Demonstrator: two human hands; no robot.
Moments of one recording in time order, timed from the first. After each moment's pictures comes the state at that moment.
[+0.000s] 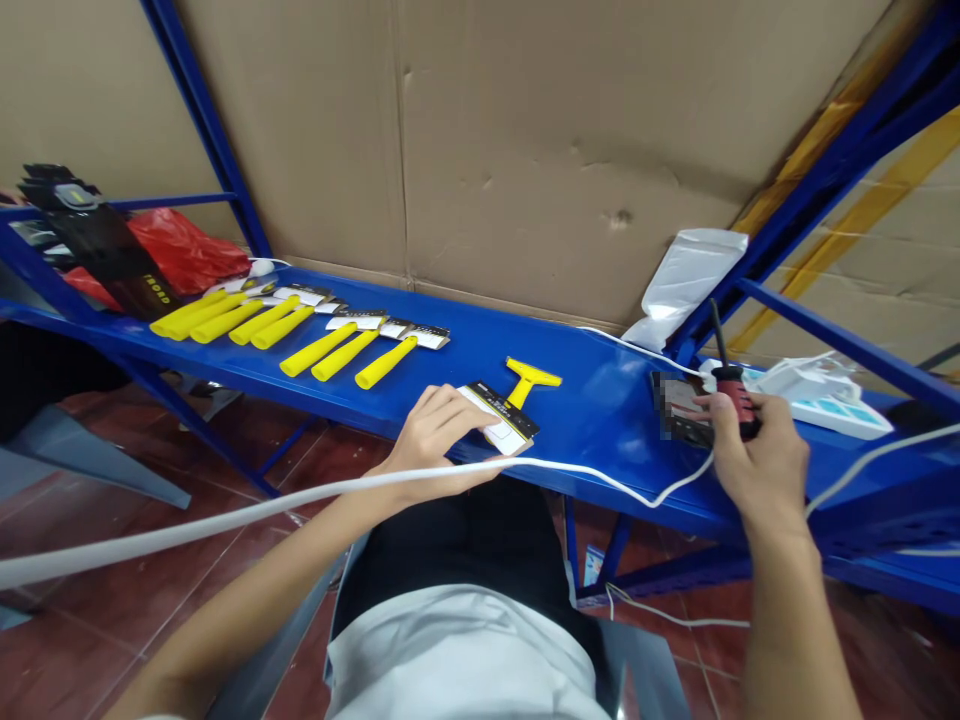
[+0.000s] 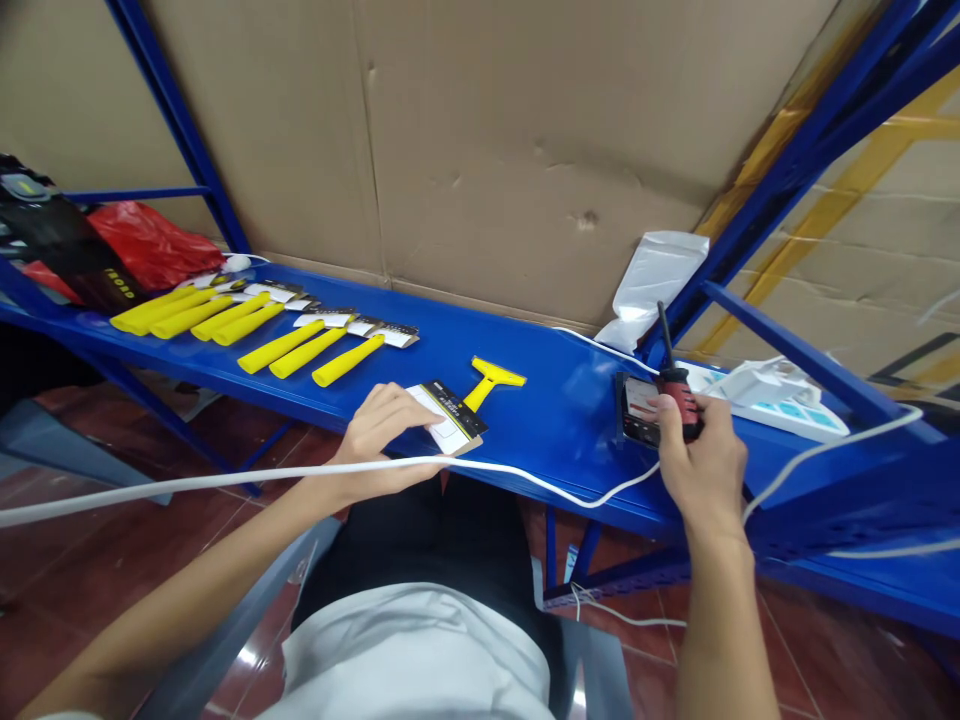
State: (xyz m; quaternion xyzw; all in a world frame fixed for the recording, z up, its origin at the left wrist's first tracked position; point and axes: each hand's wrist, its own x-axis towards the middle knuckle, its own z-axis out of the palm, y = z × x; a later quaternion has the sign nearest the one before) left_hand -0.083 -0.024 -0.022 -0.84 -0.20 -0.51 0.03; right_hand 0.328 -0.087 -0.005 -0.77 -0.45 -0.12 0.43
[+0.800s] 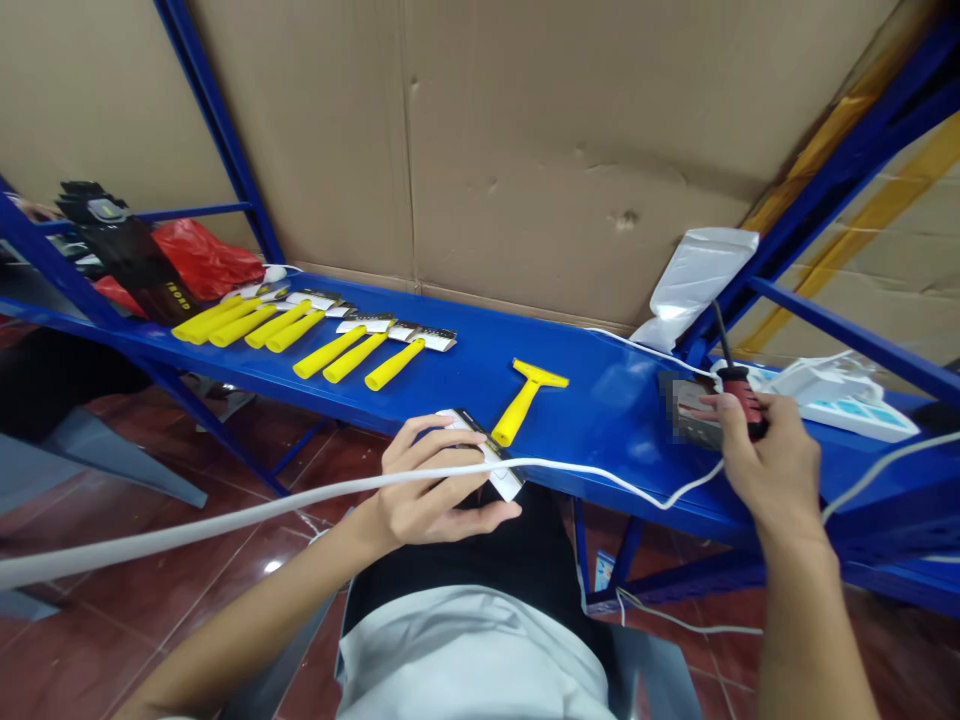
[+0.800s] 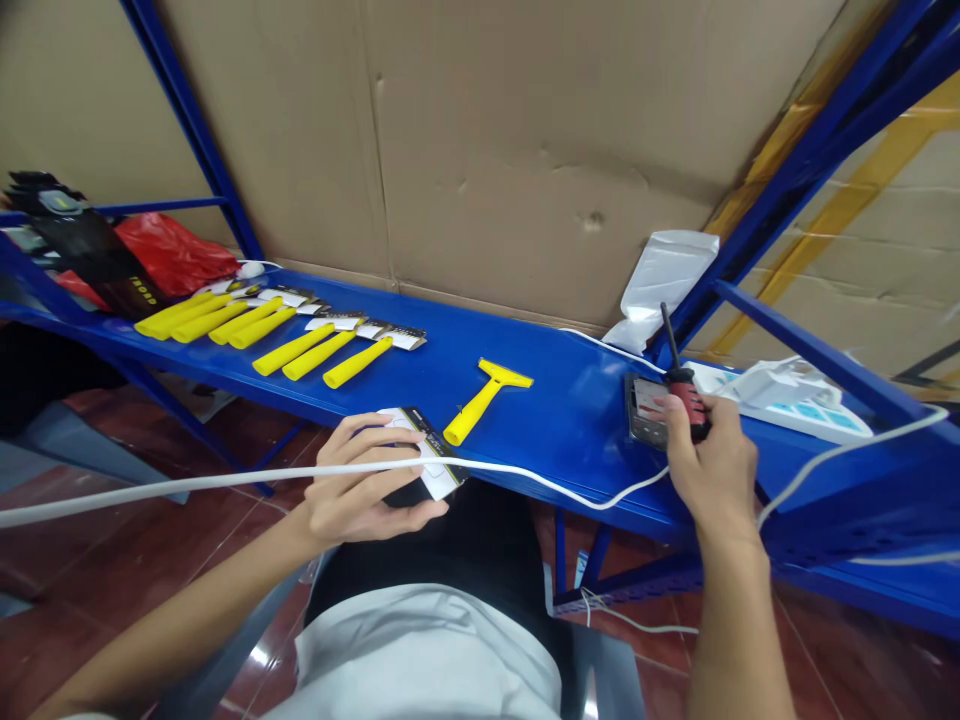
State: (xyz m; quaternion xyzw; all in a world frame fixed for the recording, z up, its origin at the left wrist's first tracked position) left_hand -0.092 -0.062 -0.022 -0.79 -0.12 -0.58 0.16; right_hand 0.328 -0.086 -0.003 -0.80 -0.45 -0.10 0.40
